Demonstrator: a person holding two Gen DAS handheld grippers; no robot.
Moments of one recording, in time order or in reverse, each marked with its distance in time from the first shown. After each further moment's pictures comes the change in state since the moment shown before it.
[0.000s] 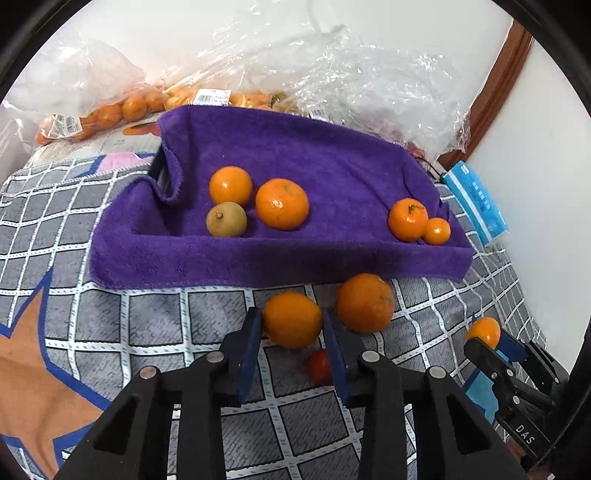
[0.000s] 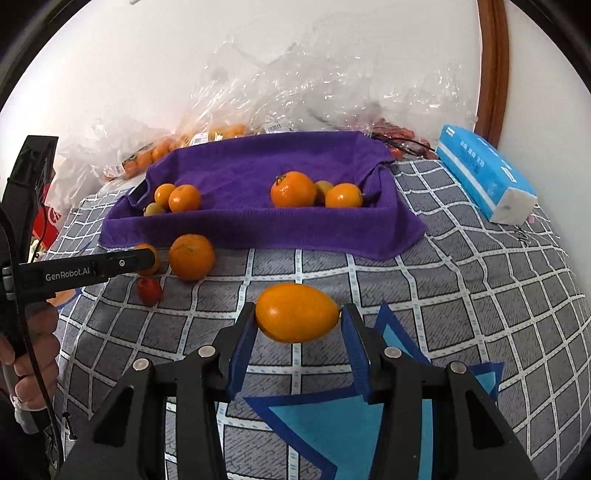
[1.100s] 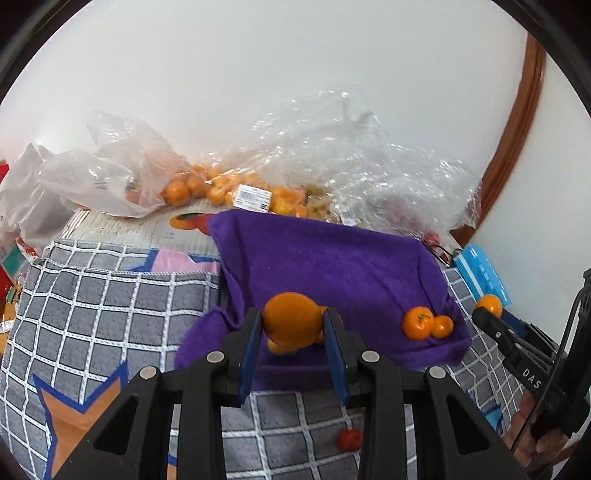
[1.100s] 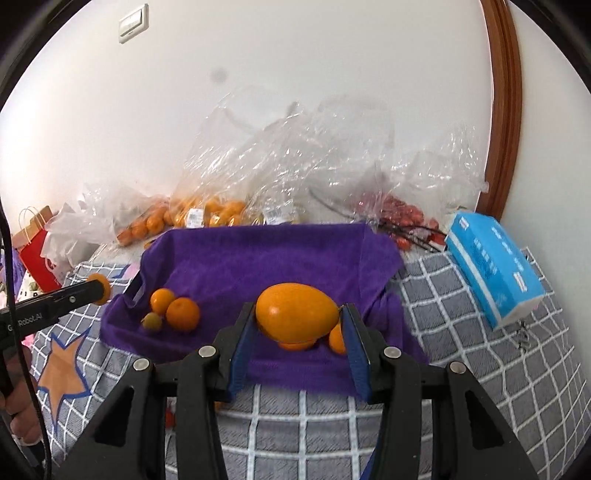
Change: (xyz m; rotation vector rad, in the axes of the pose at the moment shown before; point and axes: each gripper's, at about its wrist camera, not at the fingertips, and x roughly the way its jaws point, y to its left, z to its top) left arm -0.055 0.027 0.062 -0.045 -0.216 0.072; right arm 0.008 -0.002 0.102 0.003 -0.142 -0.009
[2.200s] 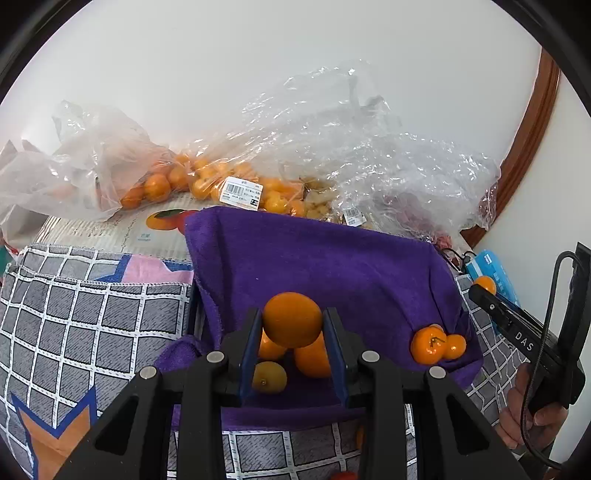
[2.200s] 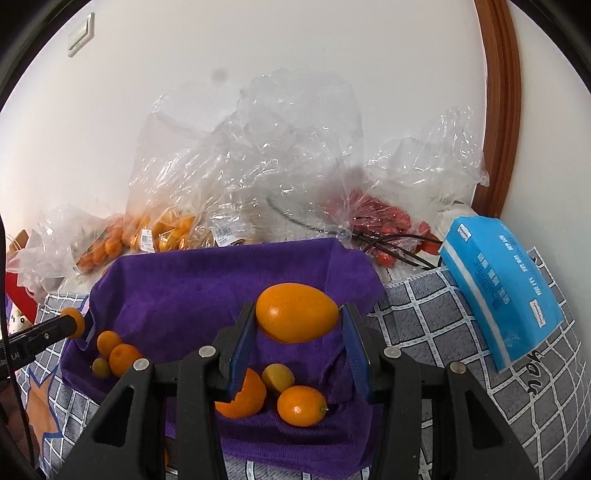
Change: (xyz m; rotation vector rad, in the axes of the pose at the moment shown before) left arm 0.048 -0.014 0.016 -0.003 0.049 0.002; right arm 0.065 -0.046 0.029 0.074 0.028 -0.017
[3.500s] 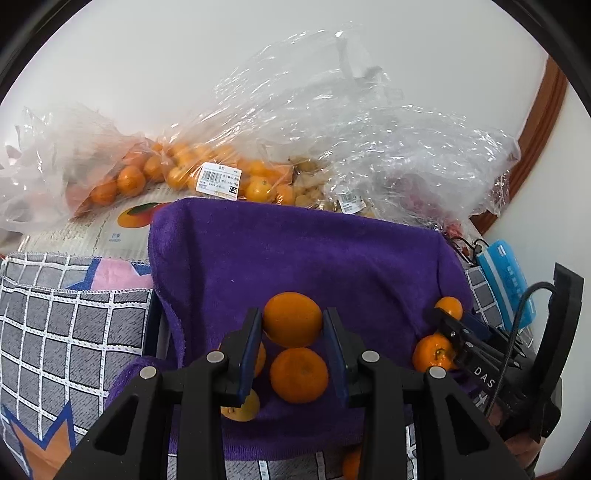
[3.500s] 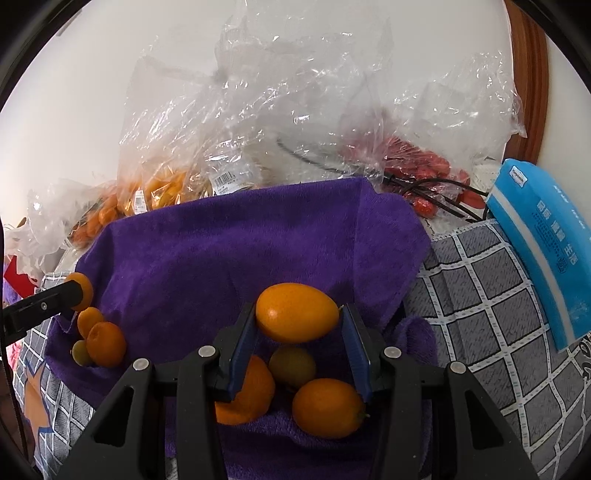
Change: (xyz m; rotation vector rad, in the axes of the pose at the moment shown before) left arm 0.040 -0.020 0.015 0.009 0.082 0.021; right arm 0.059 0.008 -0.020 0.005 0.126 0.062
